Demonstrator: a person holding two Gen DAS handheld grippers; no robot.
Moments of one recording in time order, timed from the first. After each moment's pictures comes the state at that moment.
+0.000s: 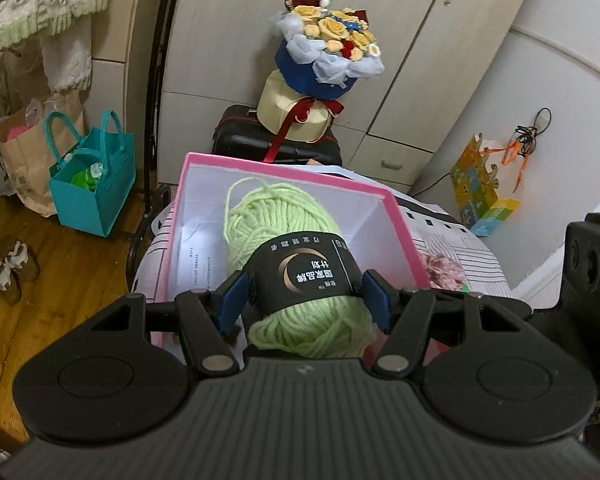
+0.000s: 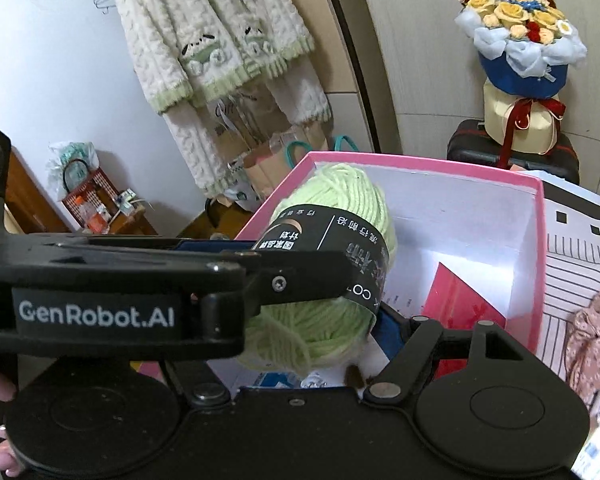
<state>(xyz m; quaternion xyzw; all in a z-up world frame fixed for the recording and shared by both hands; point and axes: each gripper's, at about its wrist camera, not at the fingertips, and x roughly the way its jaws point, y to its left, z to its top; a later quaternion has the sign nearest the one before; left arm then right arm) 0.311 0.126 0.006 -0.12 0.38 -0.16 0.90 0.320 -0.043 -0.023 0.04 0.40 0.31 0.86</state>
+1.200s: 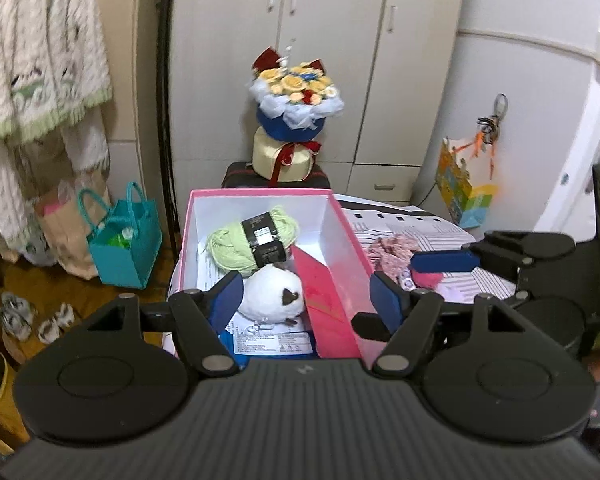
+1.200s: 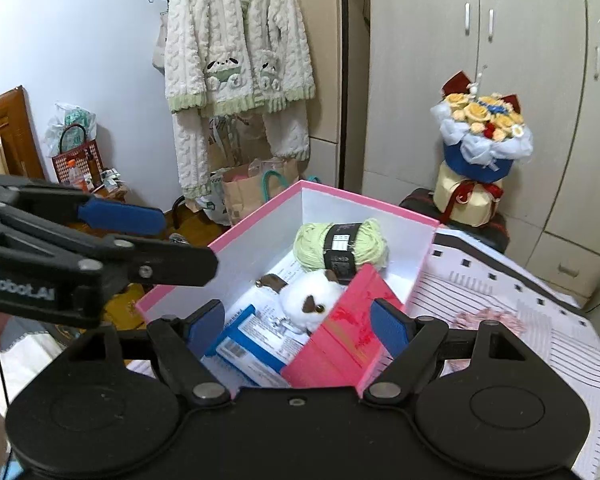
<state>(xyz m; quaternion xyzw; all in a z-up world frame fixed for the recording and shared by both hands) 0.155 0.098 0.070 -0.02 0.29 -0.16 0.95 0.182 -0.094 0.046 -0.09 0.30 0.26 0.91</state>
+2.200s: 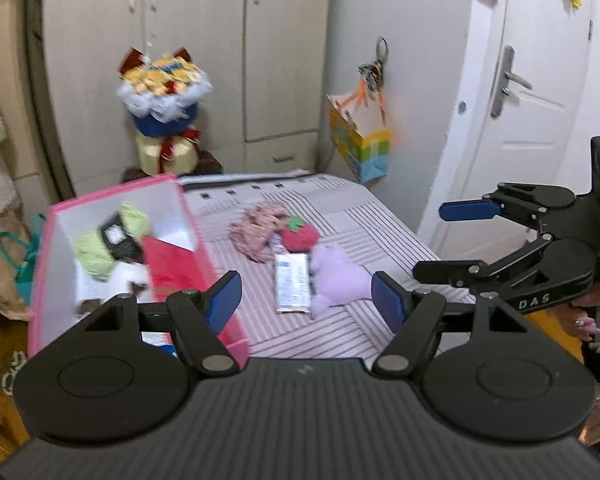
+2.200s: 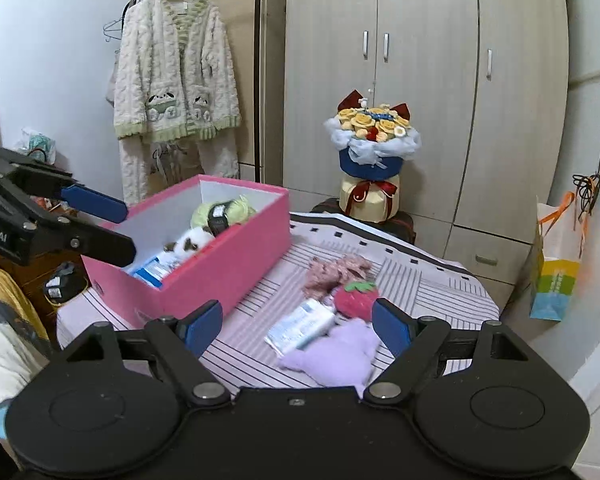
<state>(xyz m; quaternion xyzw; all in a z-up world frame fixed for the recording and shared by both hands) 0.122 -0.023 0.049 0.05 0.30 -0.29 0.91 0.109 -0.277 0.012 -0.07 0.24 0.20 0.95</state>
